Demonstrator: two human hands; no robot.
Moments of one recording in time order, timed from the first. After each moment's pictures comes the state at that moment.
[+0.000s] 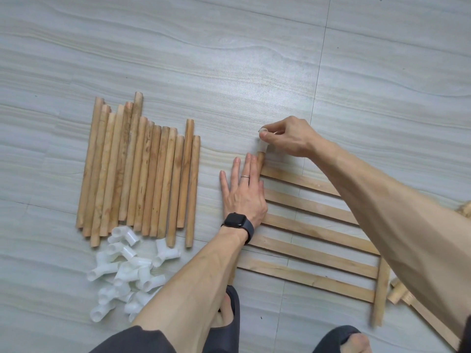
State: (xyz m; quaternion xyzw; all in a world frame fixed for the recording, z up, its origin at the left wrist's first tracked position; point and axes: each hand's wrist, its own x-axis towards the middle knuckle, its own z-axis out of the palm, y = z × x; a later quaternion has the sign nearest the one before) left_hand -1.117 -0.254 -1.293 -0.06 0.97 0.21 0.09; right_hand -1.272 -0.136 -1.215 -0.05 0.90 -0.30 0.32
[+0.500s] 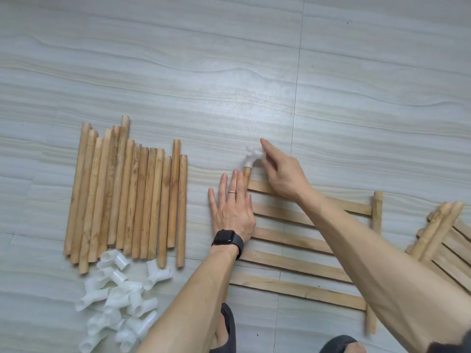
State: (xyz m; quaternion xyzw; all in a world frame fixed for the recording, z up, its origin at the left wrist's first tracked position) left_hand -1.112 -0.256 -1.297 -0.06 0.97 0.22 0.07; right_hand -1.217 -0.117 -1.252 -0.03 0.91 -0.36 0.18
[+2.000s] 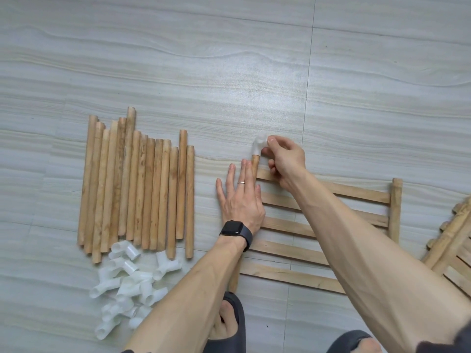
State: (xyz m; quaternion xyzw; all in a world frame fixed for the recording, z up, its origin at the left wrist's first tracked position) left_hand -1.118 -0.254 -1.293 -0.06 0.97 0.22 0.08; right_hand -1.225 -0.156 -1.253 0.38 0.62 -0.66 0.18
